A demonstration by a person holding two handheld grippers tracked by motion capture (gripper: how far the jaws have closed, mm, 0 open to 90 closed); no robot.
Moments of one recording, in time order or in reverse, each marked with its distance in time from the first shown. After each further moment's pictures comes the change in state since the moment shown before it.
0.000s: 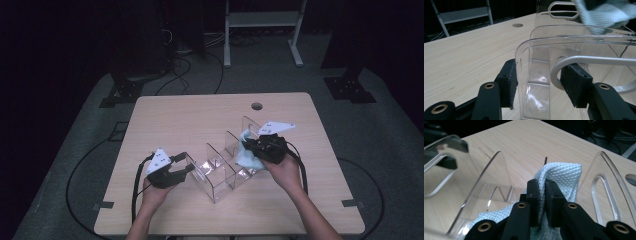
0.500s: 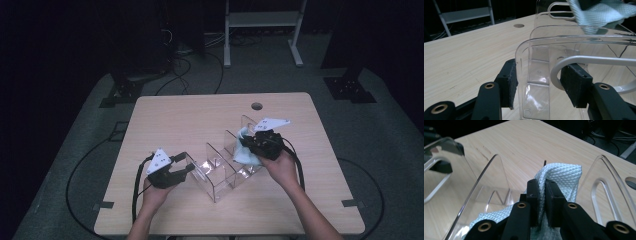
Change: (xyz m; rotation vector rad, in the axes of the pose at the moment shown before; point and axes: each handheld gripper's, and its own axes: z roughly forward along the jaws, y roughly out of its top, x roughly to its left) left arm -0.001 -0.001 0.000 -0.003 0.011 -0.005; right arm -0.003 0.009 0.011 0.020 -0.012 -0.006
